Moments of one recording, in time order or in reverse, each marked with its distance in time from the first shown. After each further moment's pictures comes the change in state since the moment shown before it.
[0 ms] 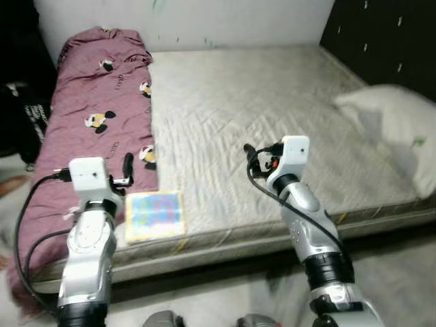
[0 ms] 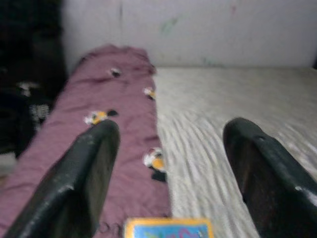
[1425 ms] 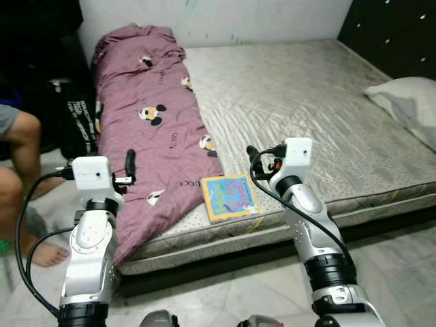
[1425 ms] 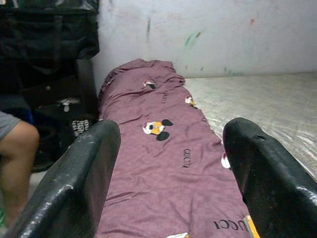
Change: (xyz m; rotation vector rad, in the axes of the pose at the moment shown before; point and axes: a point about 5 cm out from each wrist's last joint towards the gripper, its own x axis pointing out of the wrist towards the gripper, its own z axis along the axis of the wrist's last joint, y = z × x) left arm 0.000 0.006 0.005 0.052 -0.062 -0.002; right arm 0.001 0.002 0.000 0.008 -0.002 0.008
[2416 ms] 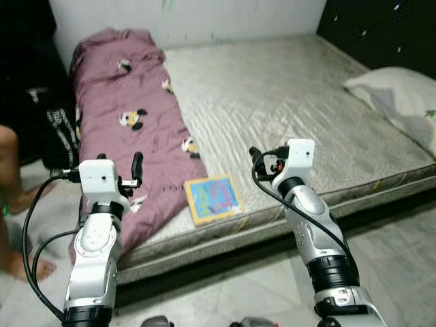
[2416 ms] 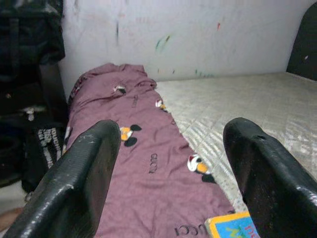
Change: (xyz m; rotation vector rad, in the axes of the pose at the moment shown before) left arm -0.002 -0.006 0.000 -0.011 -0.015 -0.040; right arm -0.001 -0.002 0.000 0.000 0.000 -0.019
